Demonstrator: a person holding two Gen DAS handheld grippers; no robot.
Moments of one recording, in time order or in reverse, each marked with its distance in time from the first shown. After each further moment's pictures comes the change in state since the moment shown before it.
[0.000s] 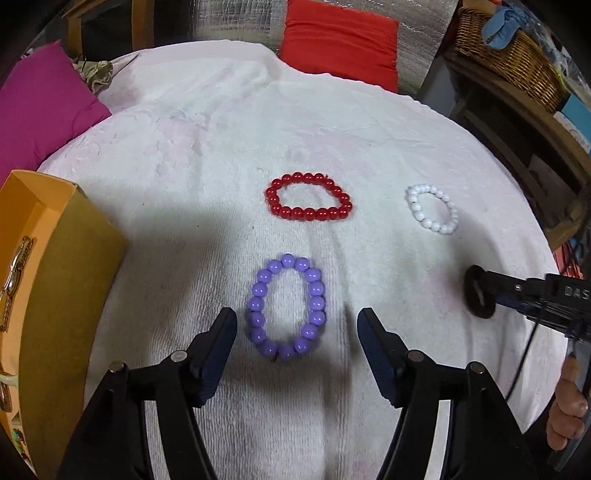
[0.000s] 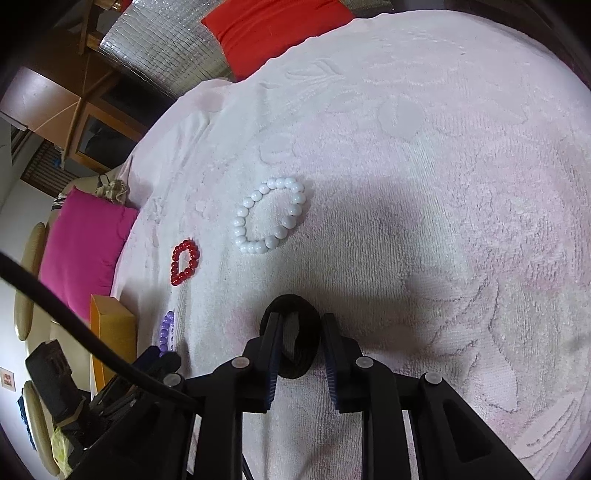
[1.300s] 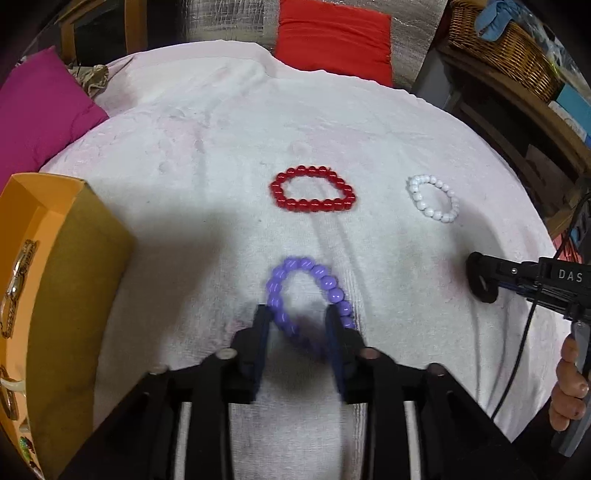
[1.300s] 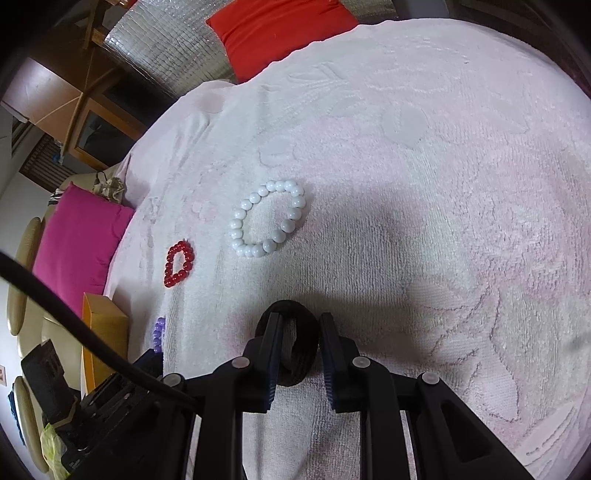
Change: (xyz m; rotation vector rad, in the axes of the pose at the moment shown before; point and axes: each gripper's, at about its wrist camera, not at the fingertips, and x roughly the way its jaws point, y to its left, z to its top) left arm -0.005 0.006 -0.006 0.042 0.012 -0.010; right arm 0.002 0.001 -0.001 -0.029 -0.023 -0.025
